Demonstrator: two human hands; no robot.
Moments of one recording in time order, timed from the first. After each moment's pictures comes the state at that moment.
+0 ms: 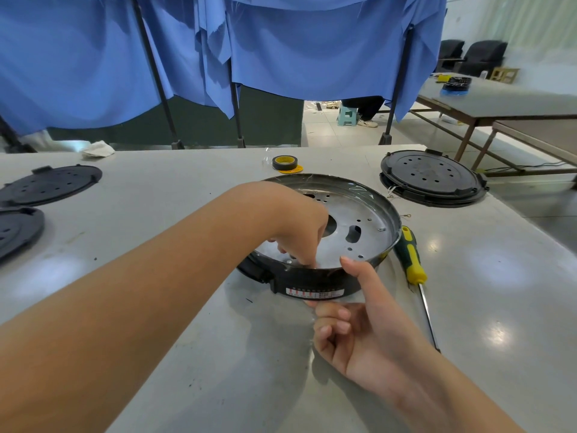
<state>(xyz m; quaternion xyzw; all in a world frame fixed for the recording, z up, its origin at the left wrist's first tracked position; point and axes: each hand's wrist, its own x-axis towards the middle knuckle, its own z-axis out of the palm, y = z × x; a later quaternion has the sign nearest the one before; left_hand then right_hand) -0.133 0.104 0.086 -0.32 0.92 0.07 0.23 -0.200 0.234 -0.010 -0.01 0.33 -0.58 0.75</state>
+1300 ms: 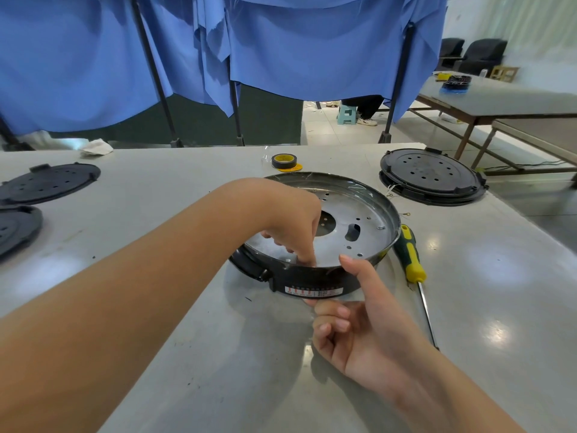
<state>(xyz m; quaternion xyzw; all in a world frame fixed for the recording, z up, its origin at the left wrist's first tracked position) -0.127 0.093 0.085 -0.34 0.91 0.15 0.21 -0.201 0.233 -0.012 -0.01 0.33 -0.58 0.75</state>
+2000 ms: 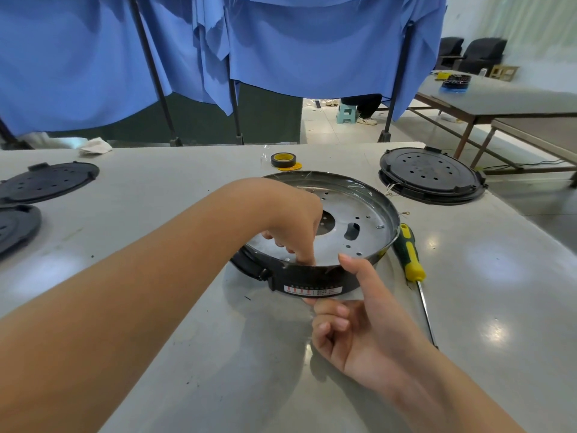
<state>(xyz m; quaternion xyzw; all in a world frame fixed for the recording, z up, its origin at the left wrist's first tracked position) -0.131 0.093 0.082 -0.34 0.91 0.13 0.21 -0.201 0.233 -0.010 -0.01 0.34 -0.58 0.74</state>
